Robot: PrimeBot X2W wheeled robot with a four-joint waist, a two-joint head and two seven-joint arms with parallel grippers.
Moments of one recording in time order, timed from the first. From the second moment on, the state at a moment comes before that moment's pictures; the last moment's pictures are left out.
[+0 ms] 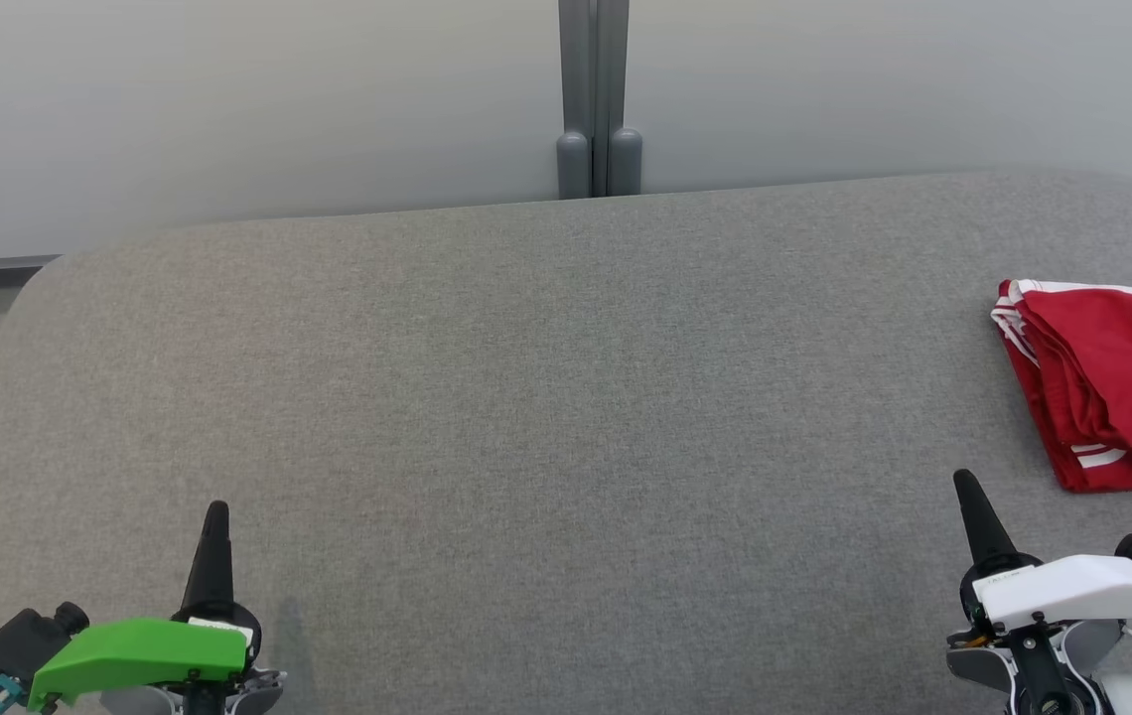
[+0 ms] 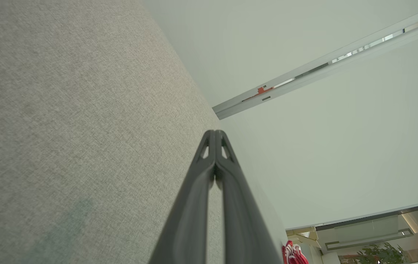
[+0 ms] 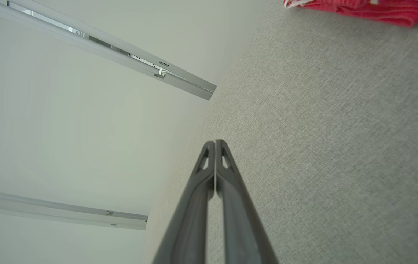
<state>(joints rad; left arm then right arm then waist) -0.04 0.06 0.04 0.27 -1.16 -0.13 -0.02 -0.04 -0.05 -0.09 0.24 1.11 0.13 0.03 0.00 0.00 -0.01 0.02</state>
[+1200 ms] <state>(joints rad) -0.08 0.05 0.09 0.25 -1.45 -0.13 0.07 -0.08 -0.05 -0.11 0.24 1.43 0.13 0.08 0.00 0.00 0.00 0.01</state>
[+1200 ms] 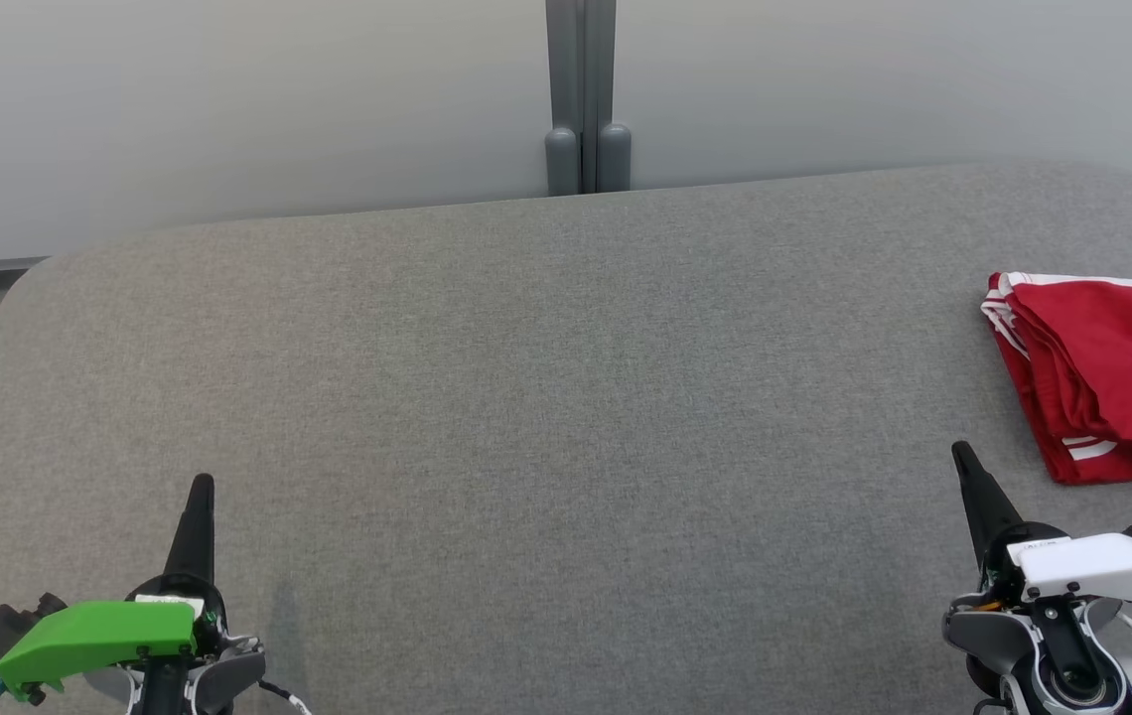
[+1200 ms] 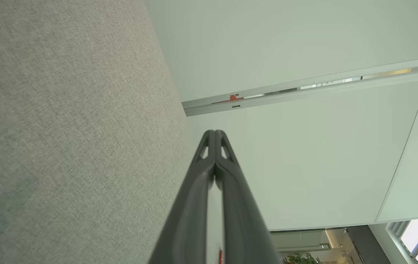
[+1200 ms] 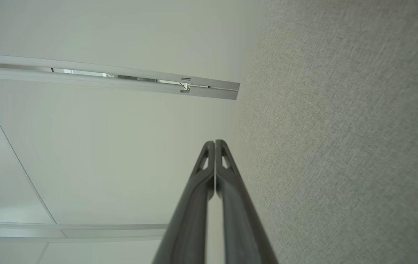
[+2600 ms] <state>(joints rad) -0.10 0.05 0.11 0.25 -1.61 -0.13 0.11 -0.11 -0.05 -0.11 0.24 1.61 0.13 0.11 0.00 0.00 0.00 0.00</state>
